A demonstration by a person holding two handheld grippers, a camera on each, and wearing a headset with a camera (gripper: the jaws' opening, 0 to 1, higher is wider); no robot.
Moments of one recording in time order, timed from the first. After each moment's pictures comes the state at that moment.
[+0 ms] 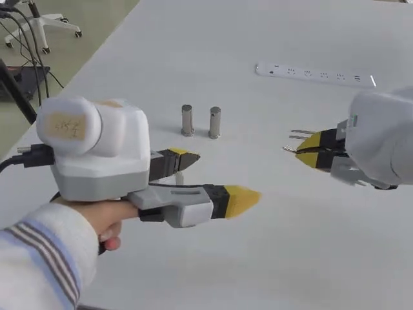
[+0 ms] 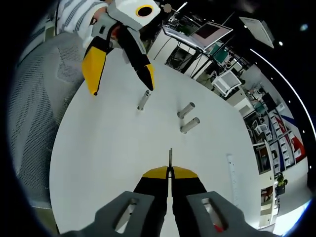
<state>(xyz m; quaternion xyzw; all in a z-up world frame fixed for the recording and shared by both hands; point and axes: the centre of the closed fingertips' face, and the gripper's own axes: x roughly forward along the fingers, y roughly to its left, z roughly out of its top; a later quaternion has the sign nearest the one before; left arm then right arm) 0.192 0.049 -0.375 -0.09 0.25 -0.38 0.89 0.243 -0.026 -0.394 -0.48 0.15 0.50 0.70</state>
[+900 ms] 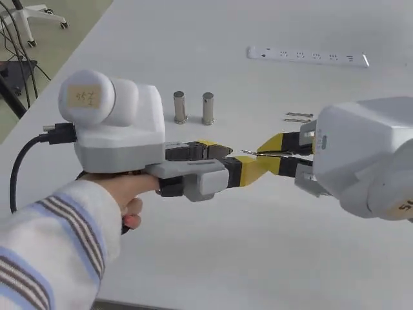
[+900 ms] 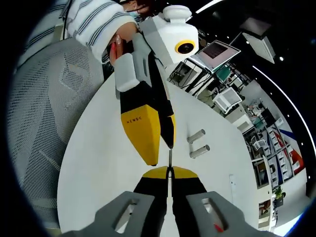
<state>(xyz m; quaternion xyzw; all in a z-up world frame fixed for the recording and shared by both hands) 0.196 0.024 -0.373 -0.15 0.27 -0.41 0.86 0.203 0.018 -0.385 -0.47 0.09 0.53 0.70</state>
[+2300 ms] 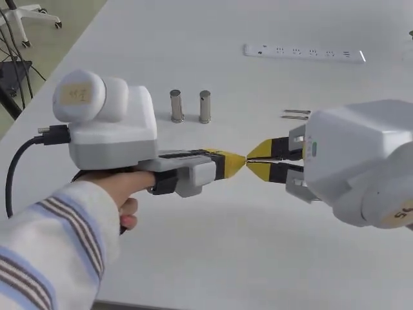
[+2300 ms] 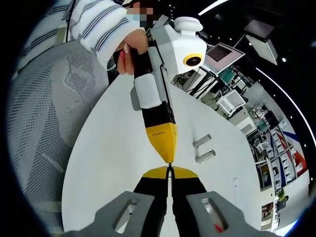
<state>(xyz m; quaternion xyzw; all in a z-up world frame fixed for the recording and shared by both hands) 0.195 0.029 -0.382 -0.20 0.30 -0.39 0.84 0.191 0.028 -0.389 -0.46 0.09 0.55 0.69</state>
